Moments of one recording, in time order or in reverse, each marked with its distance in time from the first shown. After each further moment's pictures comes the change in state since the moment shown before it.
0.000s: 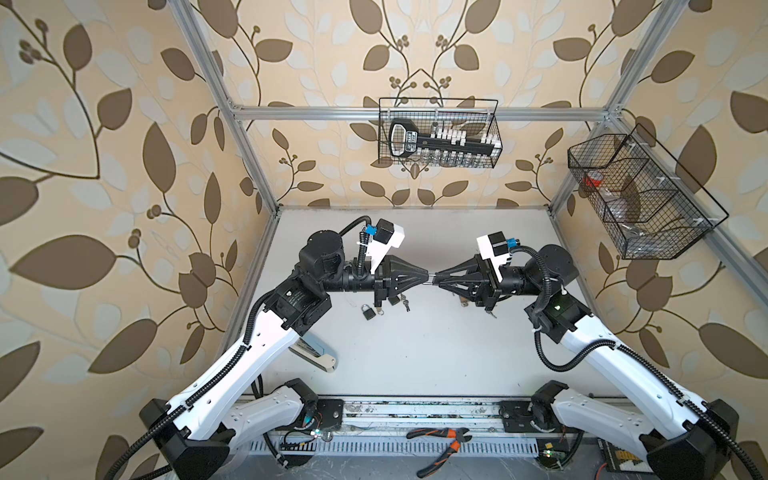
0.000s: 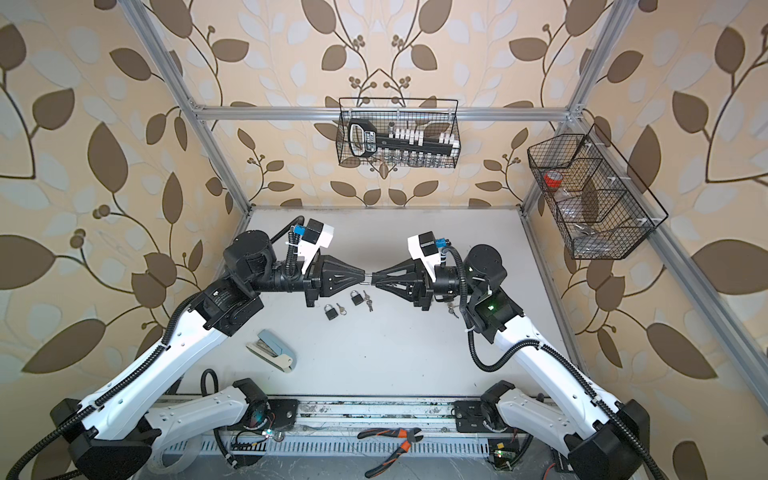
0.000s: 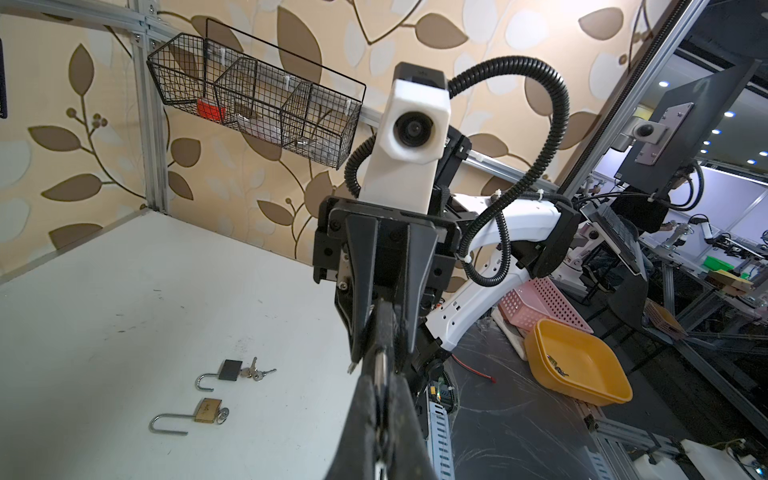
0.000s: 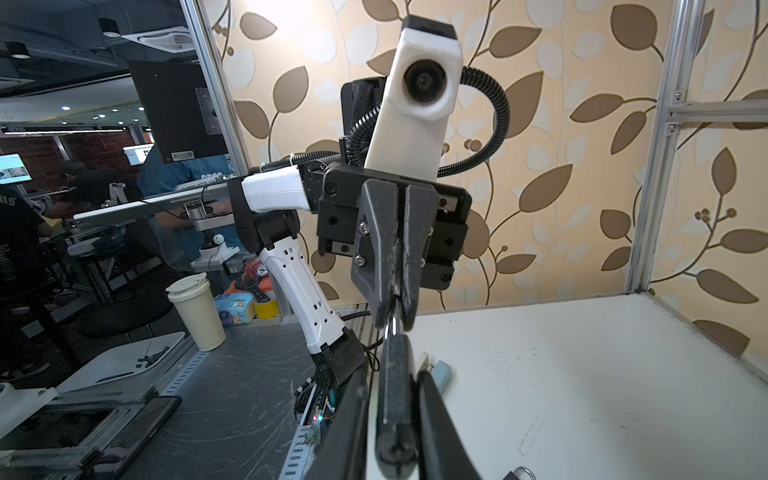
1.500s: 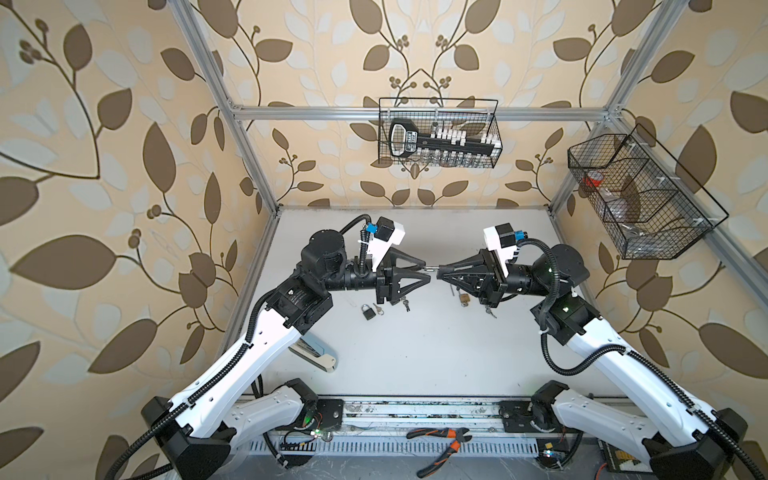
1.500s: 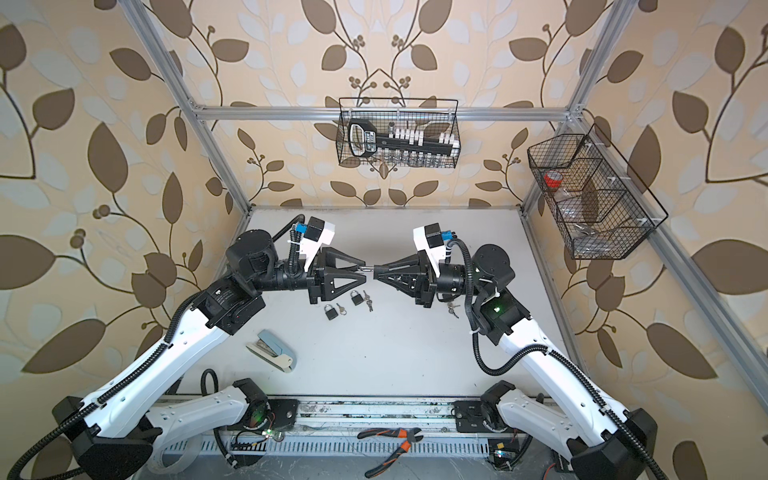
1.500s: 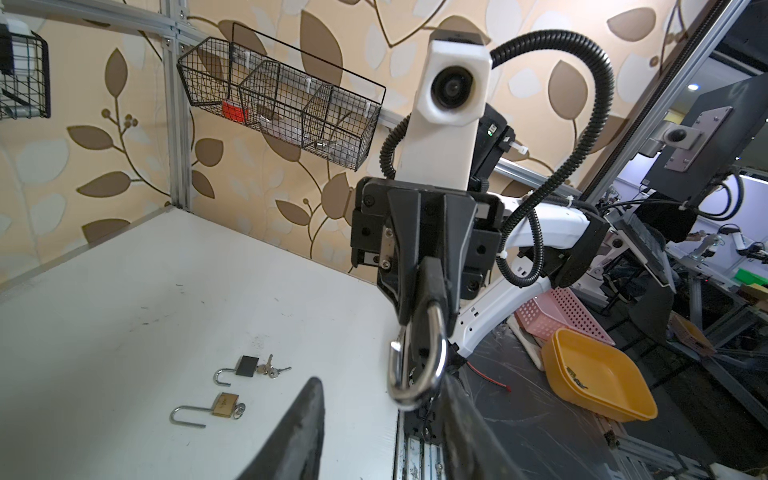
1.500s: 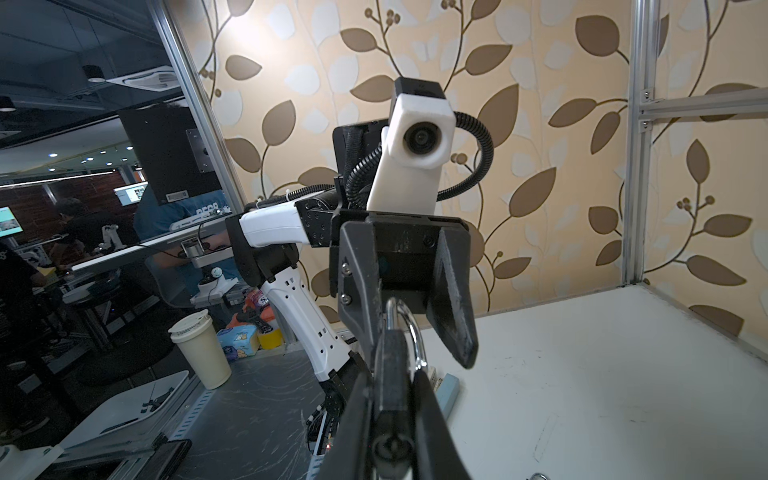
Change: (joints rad) left arm 0.000 0.010 -0.002 0.003 -0.049 -0.001; right arm 0.005 -0.032 0.039 -0.042 0.087 0.112
